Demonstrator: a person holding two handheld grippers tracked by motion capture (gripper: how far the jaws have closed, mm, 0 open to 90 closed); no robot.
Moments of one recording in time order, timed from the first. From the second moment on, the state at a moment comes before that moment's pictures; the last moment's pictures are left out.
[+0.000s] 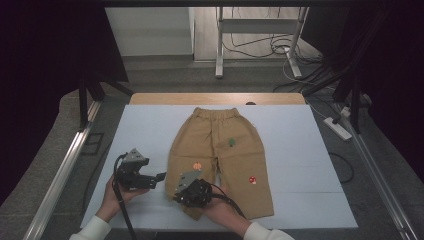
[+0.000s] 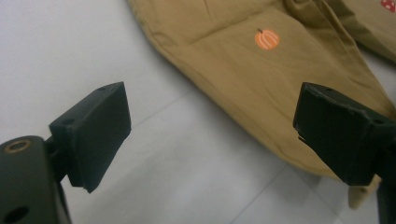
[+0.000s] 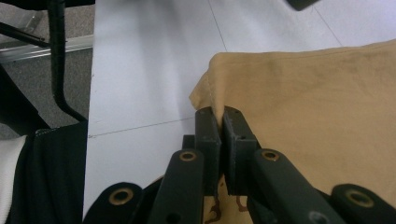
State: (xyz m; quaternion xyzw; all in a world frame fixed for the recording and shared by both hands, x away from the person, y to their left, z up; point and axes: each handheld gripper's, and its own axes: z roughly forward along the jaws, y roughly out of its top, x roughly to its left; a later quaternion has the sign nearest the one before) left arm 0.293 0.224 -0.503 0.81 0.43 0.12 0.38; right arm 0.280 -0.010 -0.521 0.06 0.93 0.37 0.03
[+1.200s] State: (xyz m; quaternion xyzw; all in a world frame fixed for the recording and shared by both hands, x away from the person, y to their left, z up) left arm 0.368 0.194 -0.491 0.81 0.43 0.10 0.38; right arm 0.278 -0.016 -0.517 0.07 0.92 0.38 0.03
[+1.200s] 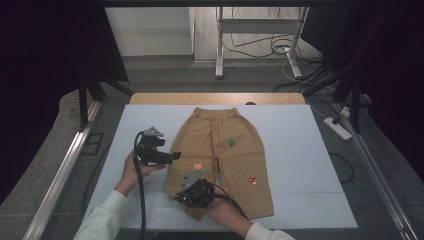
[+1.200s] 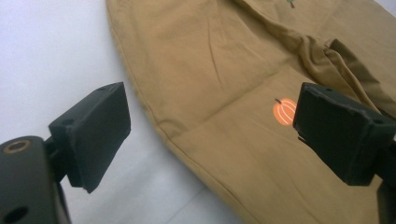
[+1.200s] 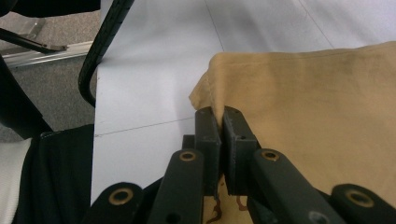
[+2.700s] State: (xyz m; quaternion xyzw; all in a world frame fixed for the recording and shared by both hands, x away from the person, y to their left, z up) left arm 0.444 0.174 -0.536 0.80 0.49 0.08 0.33; right arm 0.277 -0.015 -0.525 0.07 0.92 0.37 0.02
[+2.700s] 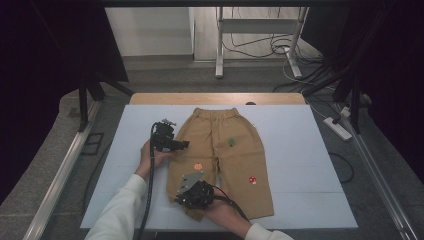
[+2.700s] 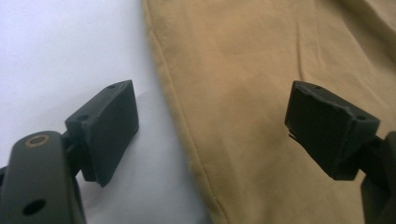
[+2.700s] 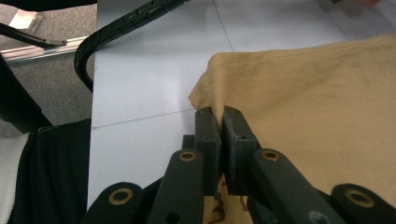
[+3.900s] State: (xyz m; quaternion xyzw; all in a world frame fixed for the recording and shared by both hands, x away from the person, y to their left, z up) left arm 0.427 0.183 -0.506 0.78 0.44 -0.01 0.44; right arm 0.271 -0.026 -0.513 0.06 0.92 0.39 0.01
